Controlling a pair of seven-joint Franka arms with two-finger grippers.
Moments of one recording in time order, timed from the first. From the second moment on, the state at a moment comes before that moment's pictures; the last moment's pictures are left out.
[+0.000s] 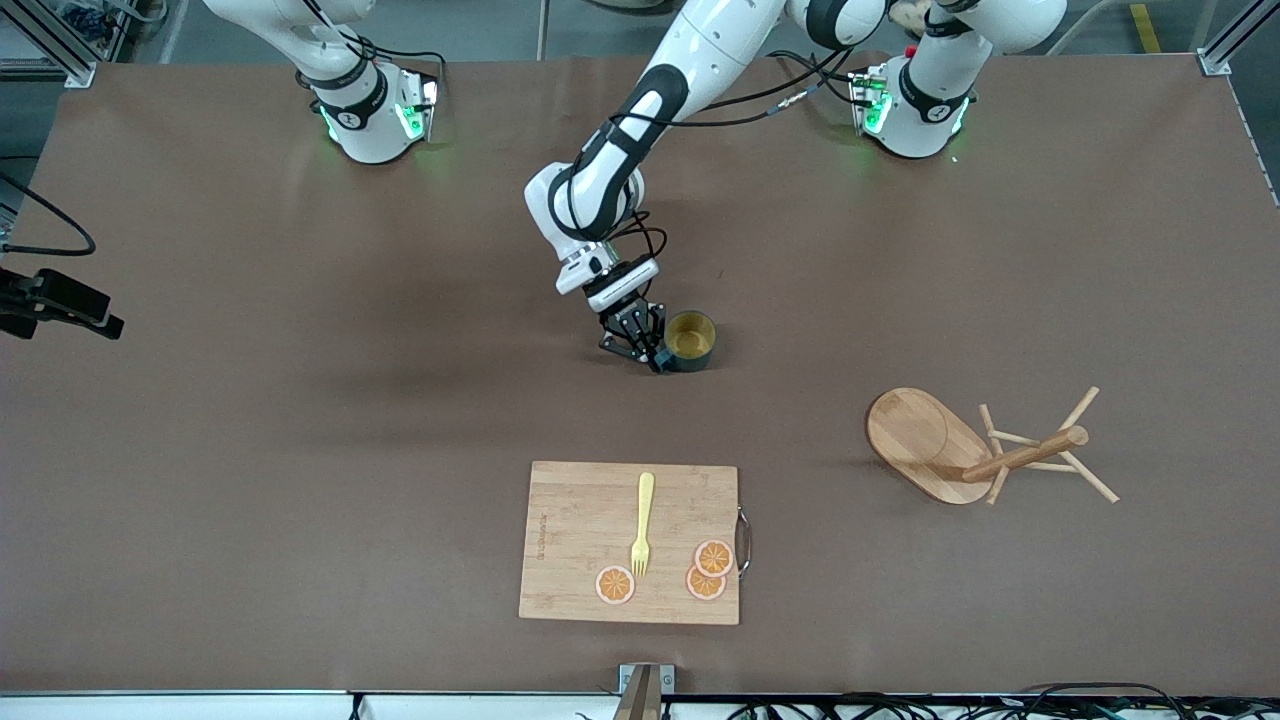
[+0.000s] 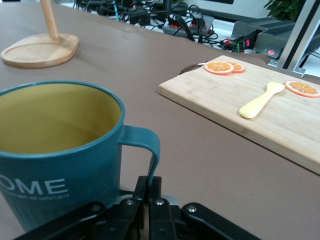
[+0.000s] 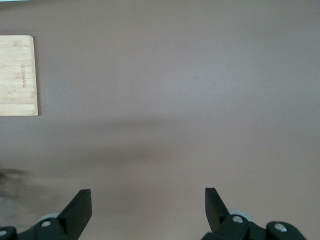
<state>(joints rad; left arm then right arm) -1.28 1.04 0.22 -1.32 0.88 1.92 -2.38 -0.01 0.15 -0.10 -1.41 0.06 1.59 -0.07</state>
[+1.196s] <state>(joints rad) -0.99 0.57 0.23 -1.32 0.26 1.92 -2.04 -0.01 0.15 -0.10 -1.41 0.06 1.60 -0.08</state>
